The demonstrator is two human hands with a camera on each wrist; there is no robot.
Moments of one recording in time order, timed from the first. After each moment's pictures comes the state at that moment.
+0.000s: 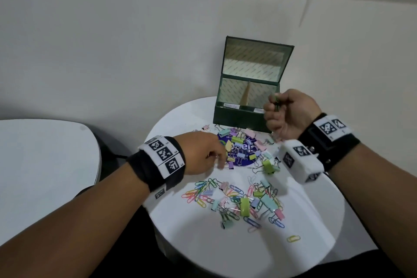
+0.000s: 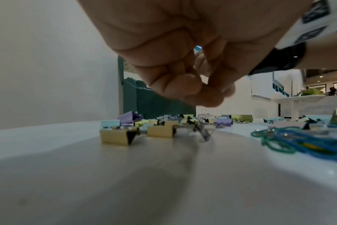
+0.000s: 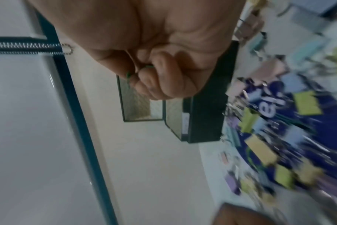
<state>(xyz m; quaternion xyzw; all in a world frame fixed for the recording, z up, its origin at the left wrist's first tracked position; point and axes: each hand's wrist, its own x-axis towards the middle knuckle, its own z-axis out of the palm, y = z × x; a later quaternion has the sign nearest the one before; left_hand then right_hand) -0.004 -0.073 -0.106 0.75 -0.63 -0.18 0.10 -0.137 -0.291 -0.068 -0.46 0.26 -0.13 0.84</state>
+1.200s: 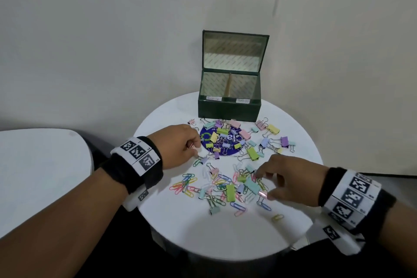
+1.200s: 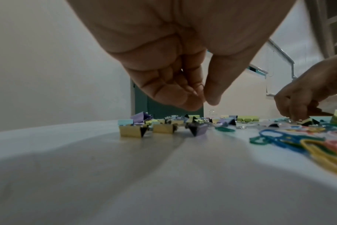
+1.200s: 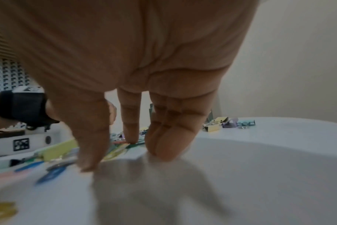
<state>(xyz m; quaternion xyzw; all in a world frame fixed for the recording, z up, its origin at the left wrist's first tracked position) -0.002 -0.064 -0.111 0.80 -0.58 -0.12 0.11 -0.261 -0.240 -0.119 -0.96 0.17 0.14 0.16</state>
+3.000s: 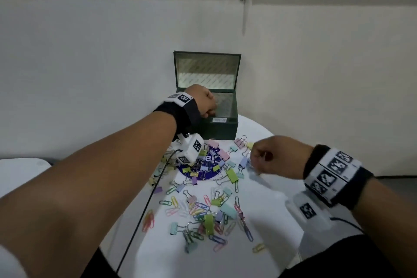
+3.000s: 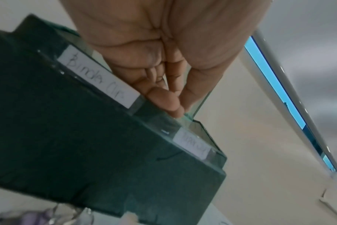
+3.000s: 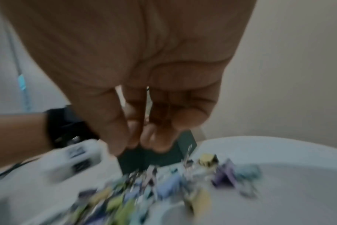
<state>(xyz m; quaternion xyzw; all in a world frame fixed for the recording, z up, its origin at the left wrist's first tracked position) 0.009 -0.256 -0.063 0.80 -0.38 -0.24 0.39 -0.240 -0.301 -0.078 -0.95 0.22 0.03 0.23</state>
